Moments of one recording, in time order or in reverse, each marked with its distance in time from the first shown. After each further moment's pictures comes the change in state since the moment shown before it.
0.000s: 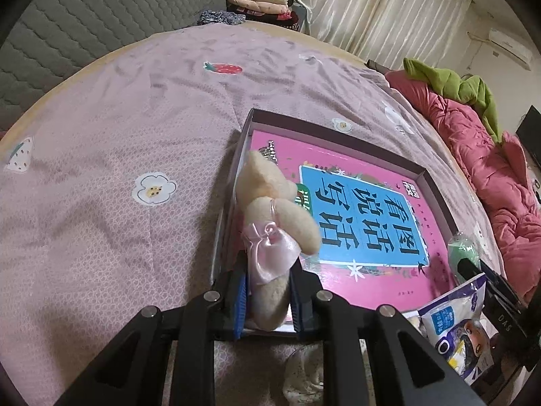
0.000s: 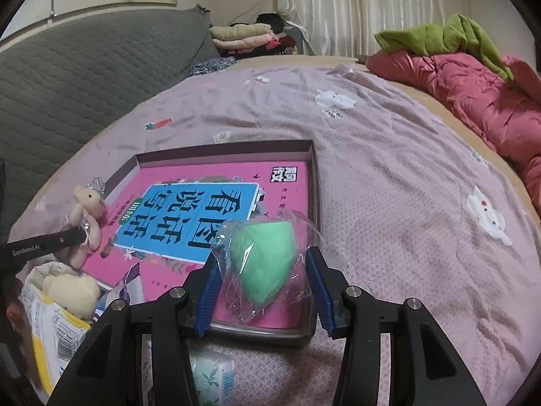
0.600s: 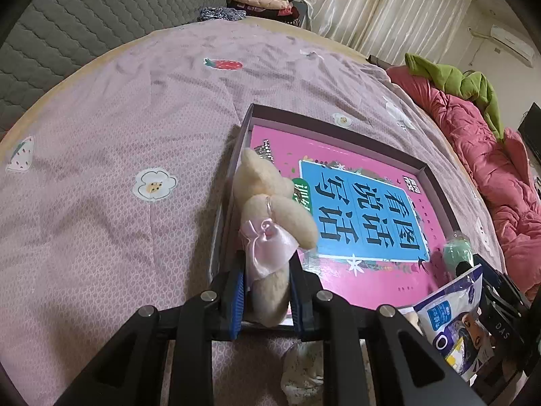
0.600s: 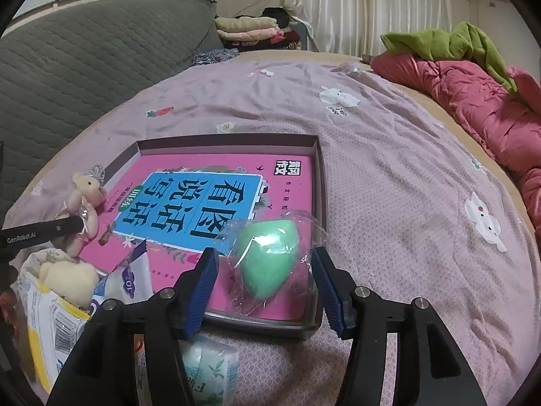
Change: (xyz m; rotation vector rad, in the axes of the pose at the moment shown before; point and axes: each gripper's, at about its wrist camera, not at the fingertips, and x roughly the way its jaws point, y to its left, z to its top) left arm -0.001 -0.003 -0.001 0.002 0.020 0.011; right arm -0.003 0.011 -0.001 -0.052 0.024 -0.029
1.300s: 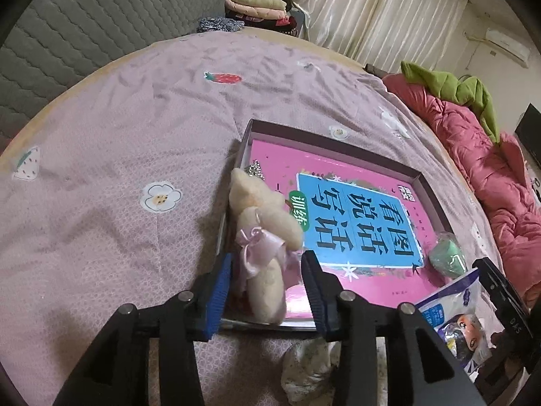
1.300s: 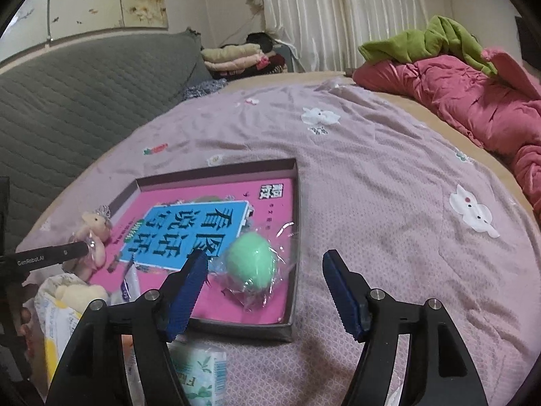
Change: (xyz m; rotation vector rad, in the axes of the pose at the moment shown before) left arm -0.015 0.001 0.001 0.010 -0.046 -0.004; right arm -0.028 -0.025 -0.007 0.112 -0.128 0.021
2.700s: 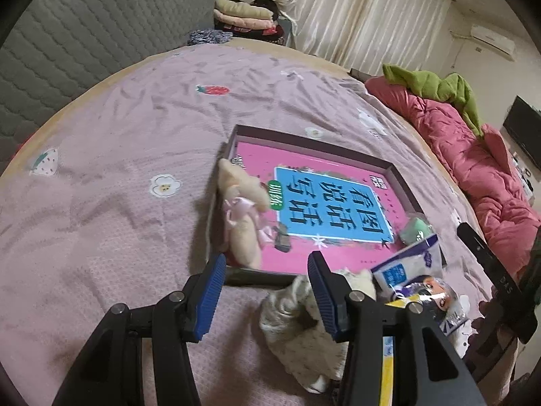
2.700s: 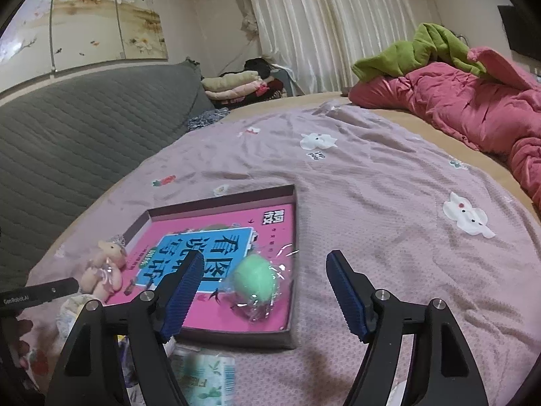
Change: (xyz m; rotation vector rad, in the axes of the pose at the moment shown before) left arm -0.050 -0.016 -0.027 0.049 -0.039 -0.028; right arm -0.028 -0.007 0.000 0.062 -0.109 0.047
